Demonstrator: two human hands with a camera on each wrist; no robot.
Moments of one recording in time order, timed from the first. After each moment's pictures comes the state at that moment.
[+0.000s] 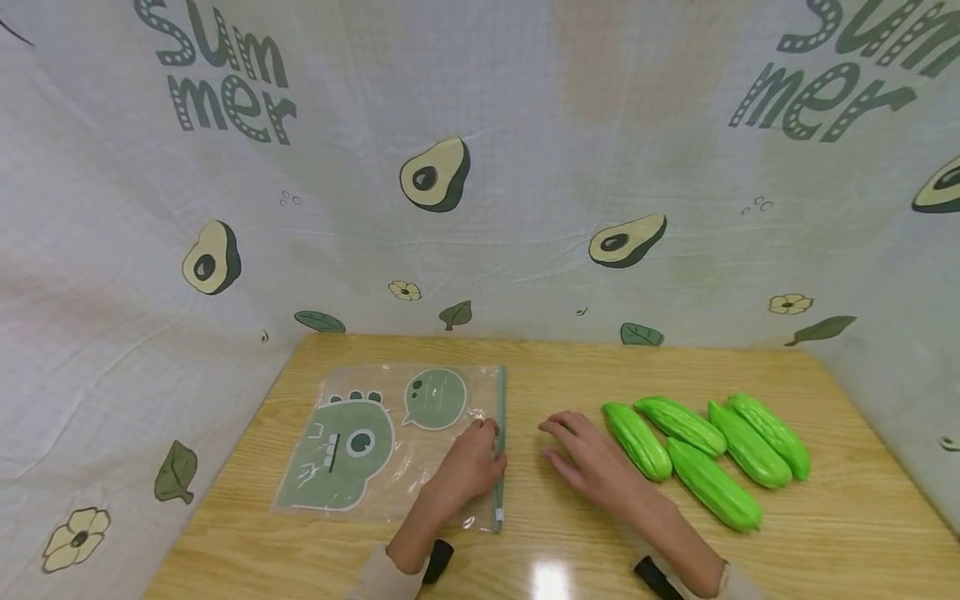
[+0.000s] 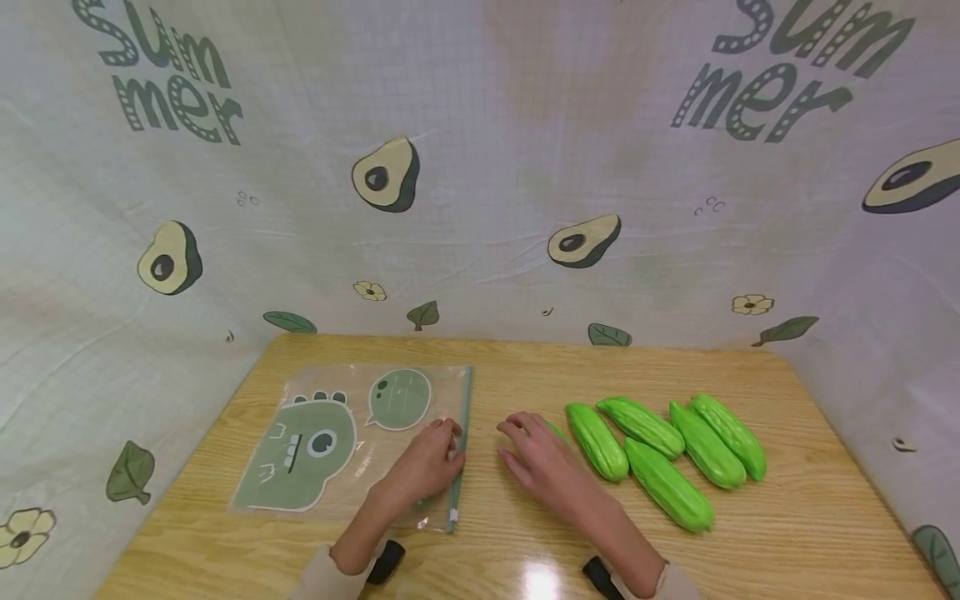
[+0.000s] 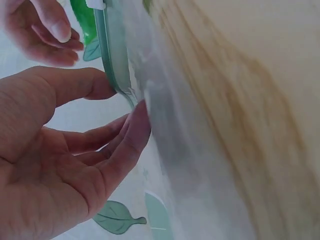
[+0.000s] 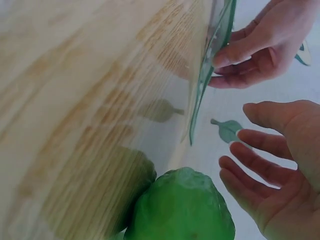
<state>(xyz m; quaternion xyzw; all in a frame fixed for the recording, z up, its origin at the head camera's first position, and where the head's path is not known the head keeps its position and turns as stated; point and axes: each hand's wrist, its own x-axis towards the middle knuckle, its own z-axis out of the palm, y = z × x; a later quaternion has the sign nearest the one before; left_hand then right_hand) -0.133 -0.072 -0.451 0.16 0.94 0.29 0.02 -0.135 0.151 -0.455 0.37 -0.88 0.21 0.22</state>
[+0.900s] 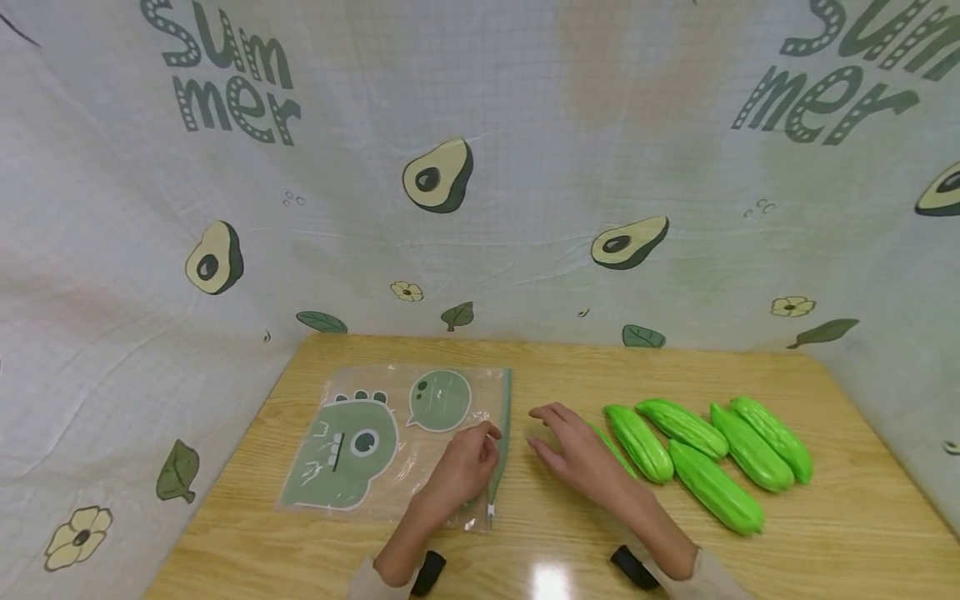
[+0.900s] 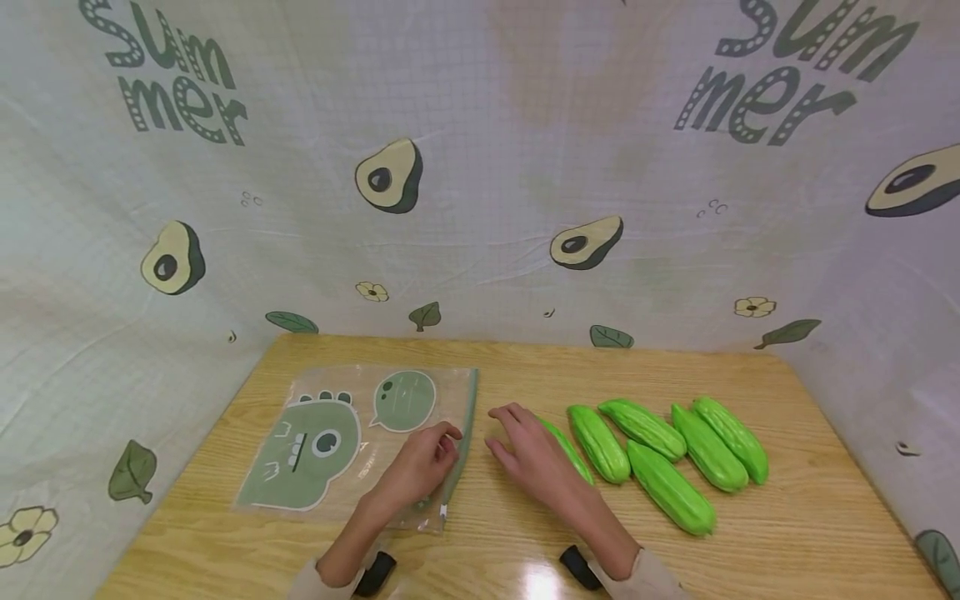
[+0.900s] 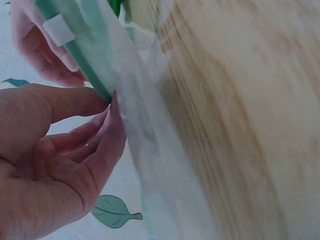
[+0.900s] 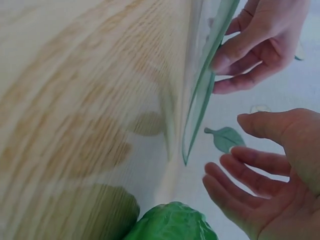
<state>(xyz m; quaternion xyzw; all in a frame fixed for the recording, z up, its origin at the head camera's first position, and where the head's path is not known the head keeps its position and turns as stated) -0.130 -0.084 -0.456 0.18 0.91 0.38 -0.02 -0.142 0.127 -0.449 0.29 -0.90 0.28 0.14</state>
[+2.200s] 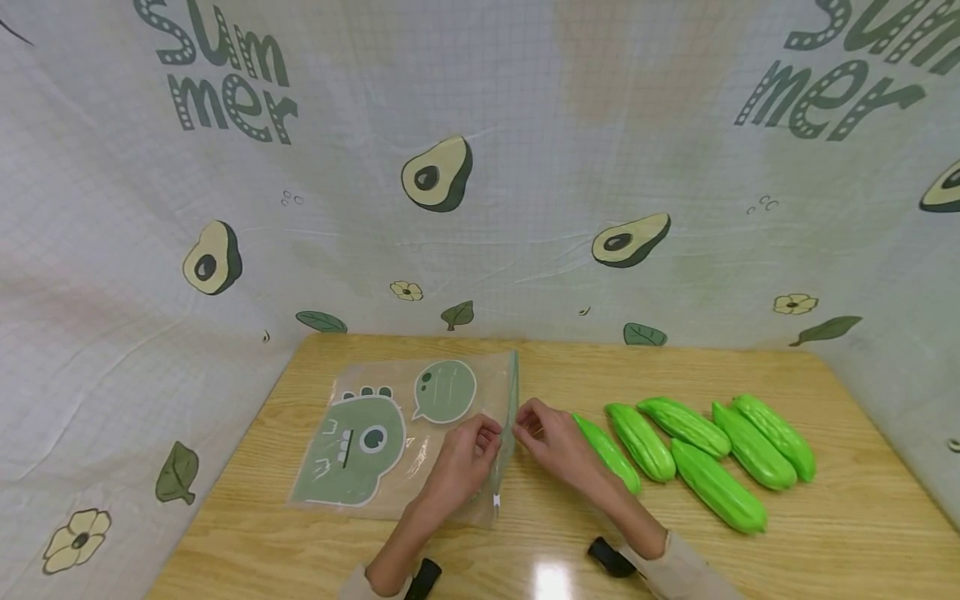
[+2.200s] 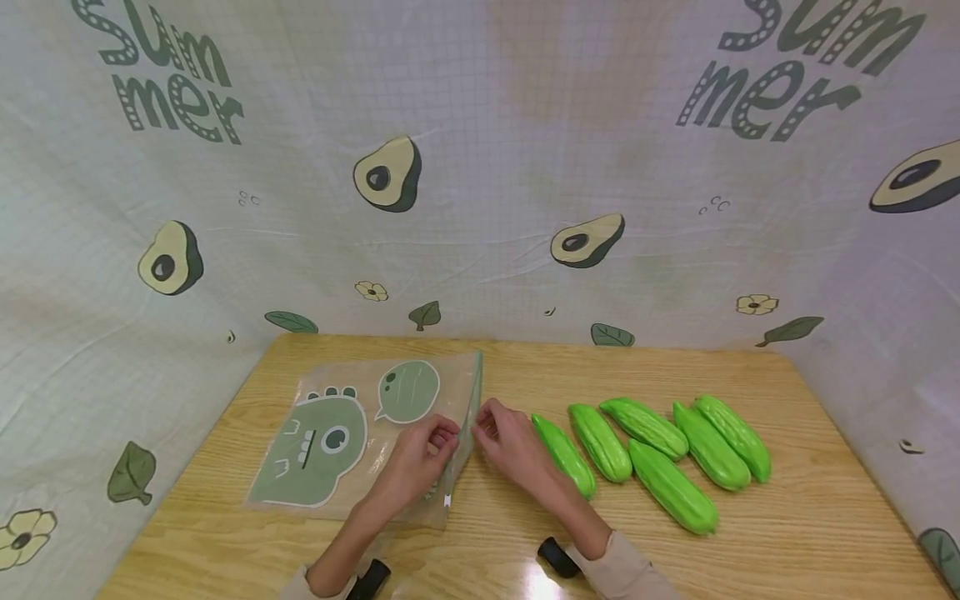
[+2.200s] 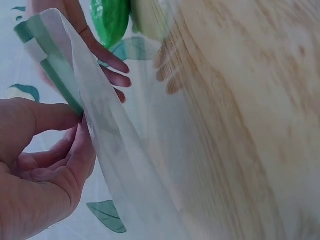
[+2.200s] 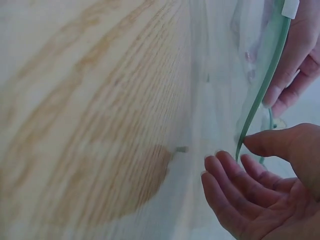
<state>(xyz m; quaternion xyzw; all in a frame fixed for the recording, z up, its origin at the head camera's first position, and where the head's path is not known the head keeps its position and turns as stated) -0.126 -0.084 -0.446 0.15 0.87 0.46 -0.04 -0.161 0.101 -0.458 0.23 -0.88 0.41 0.07</state>
